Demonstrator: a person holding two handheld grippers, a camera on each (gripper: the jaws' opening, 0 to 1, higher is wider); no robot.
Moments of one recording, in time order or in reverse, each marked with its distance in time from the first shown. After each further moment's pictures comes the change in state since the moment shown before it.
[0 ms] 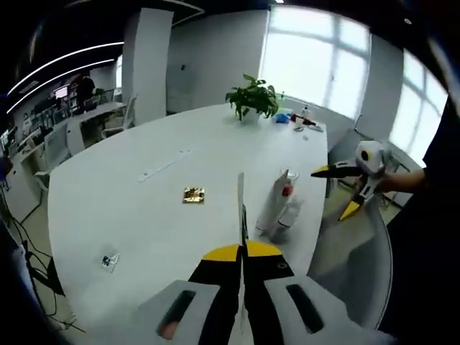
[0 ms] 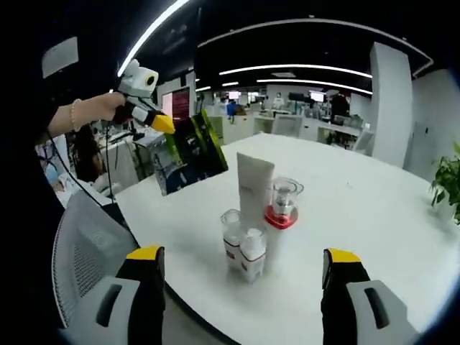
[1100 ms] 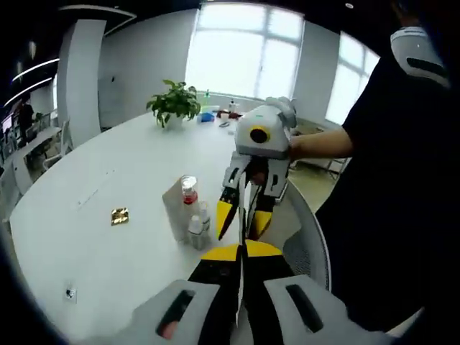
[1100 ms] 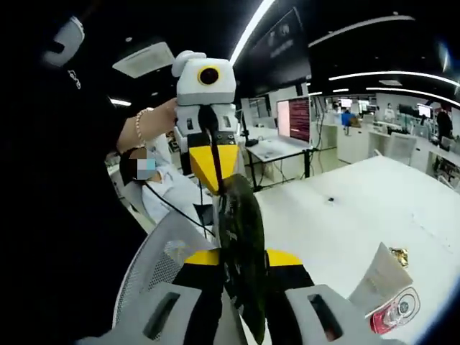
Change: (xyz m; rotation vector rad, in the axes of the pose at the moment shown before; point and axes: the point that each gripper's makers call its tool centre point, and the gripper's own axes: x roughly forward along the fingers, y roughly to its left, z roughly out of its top) left arm -0.011 -0.122 0.013 0.169 0.005 -0.335; right arm 0.023 0.130 0.055 -0.124 0.016 0.706
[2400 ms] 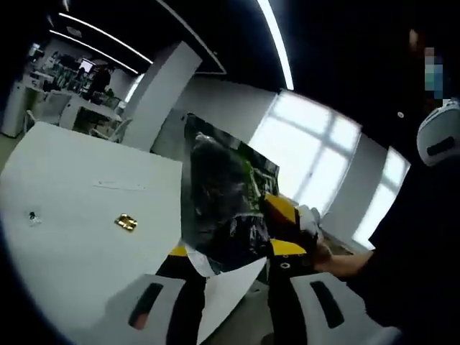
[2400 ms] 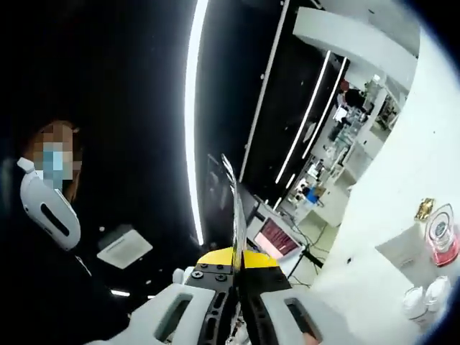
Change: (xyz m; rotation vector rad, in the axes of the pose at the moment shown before) left arm -0.013 0.038 0.032 -0.490 -0.655 0.204; right arm -0.060 -0.035 0.097 0.641 -1.009 -0.102
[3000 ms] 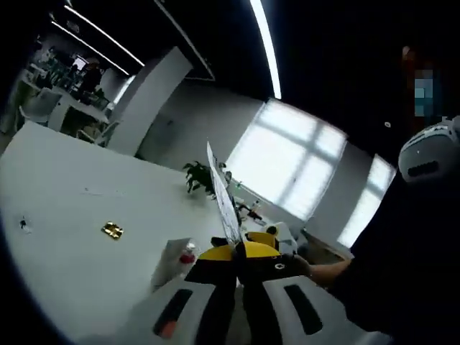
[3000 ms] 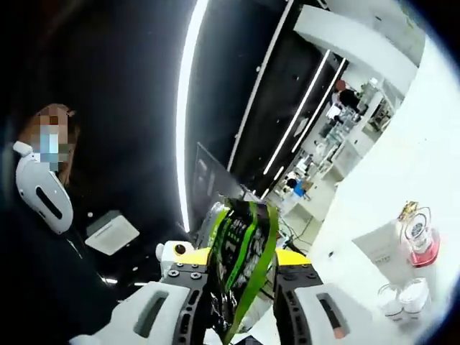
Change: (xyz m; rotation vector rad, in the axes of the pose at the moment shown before) left arm -0.008 -0.036 0.008 0.090 0.148 -0.122; right arm -0.027 -0.017 0.005 -0.063 0.128 -0.039
